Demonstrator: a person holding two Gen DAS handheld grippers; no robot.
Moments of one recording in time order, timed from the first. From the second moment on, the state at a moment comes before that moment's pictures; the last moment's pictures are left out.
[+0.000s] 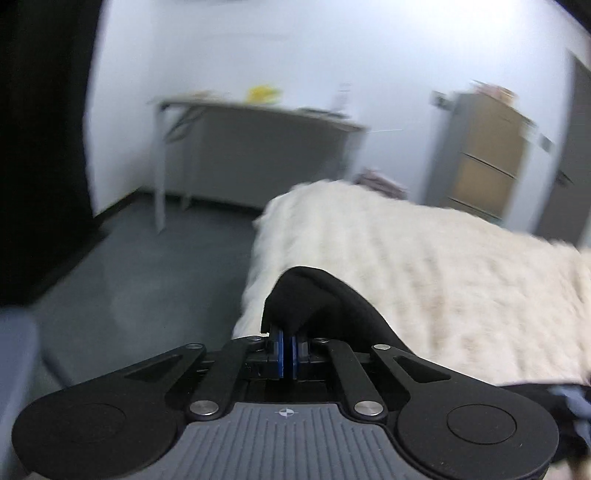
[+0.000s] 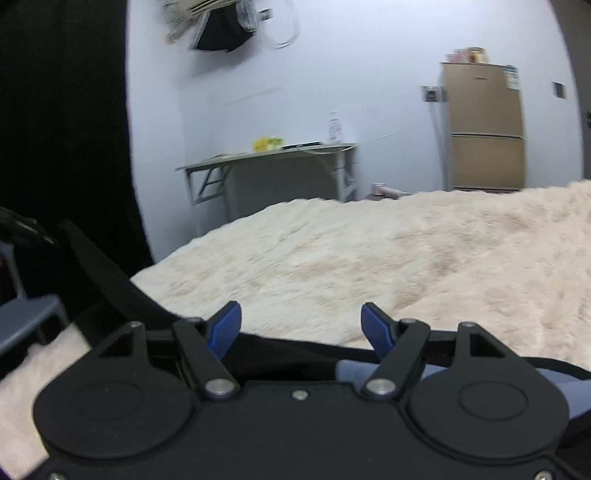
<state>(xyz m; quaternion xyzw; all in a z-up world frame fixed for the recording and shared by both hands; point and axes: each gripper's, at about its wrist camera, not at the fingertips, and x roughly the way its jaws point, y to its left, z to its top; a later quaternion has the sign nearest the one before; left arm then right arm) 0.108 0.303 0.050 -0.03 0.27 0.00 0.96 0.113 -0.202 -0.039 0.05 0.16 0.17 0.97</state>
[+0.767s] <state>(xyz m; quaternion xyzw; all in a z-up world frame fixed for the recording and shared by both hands) 0.110 0.186 -0.045 0.31 0.37 -0.04 0.88 0.129 -0.231 -0.039 0.10 0.15 0.13 0.97</state>
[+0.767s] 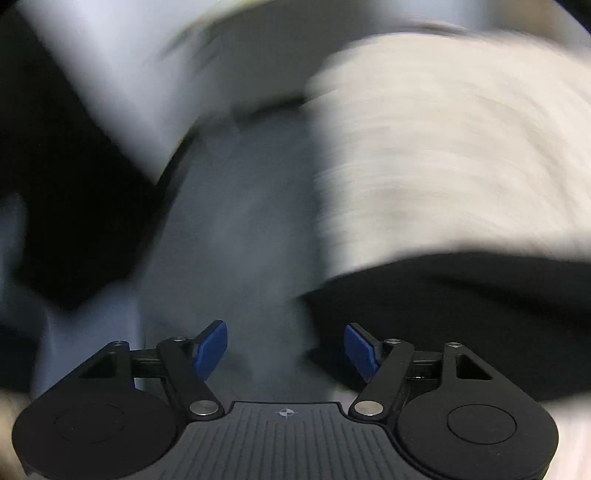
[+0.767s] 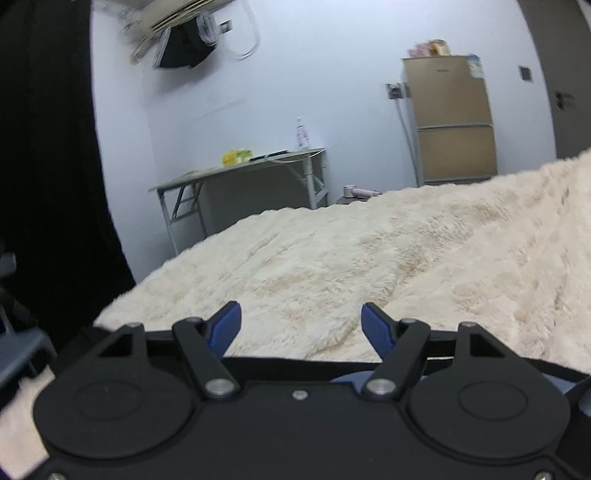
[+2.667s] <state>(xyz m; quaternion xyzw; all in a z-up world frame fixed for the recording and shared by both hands) 0.235 -0.391 -0.044 0.25 0.45 -0.67 0.53 0.144 -0.249 -0.091 0.29 0.25 0.09 0.92</state>
